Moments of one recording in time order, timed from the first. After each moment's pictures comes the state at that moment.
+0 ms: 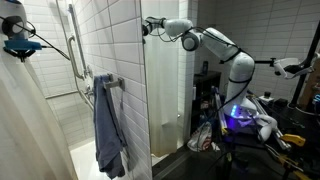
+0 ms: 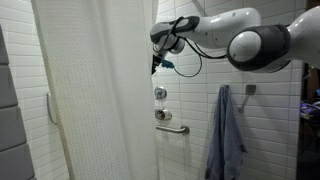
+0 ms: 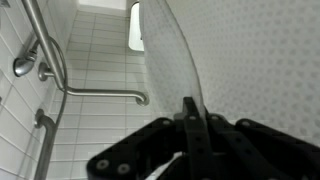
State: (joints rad) arm 0.10 0.89 0.10 -0.61 0.32 1.99 -0.62
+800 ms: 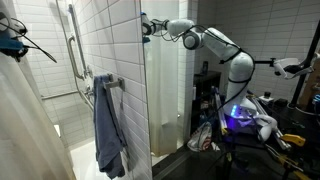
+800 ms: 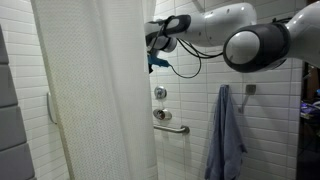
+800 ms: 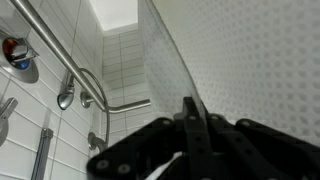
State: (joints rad) arm 0.22 0.88 -0.01 -0.61 0.24 2.04 -0.17
